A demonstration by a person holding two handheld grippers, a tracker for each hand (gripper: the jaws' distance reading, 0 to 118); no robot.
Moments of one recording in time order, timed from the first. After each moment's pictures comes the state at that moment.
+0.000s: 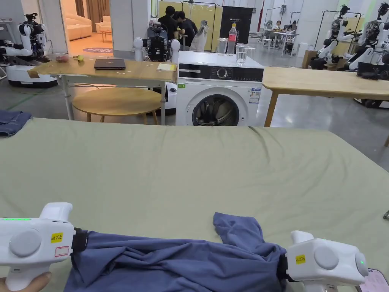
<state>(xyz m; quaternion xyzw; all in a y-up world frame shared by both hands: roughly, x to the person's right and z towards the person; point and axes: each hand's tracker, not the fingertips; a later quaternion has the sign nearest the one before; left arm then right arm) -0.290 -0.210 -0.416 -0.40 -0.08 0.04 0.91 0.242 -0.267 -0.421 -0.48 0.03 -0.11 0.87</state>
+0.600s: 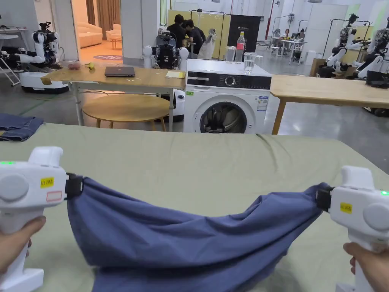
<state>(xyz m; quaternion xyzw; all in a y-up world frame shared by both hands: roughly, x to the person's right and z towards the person) -0.313 -0.082 -0.429 -0.29 -0.06 0.04 0.95 0.257 -0.092 -0.412 -0.23 -0.03 -0.04 0.97</state>
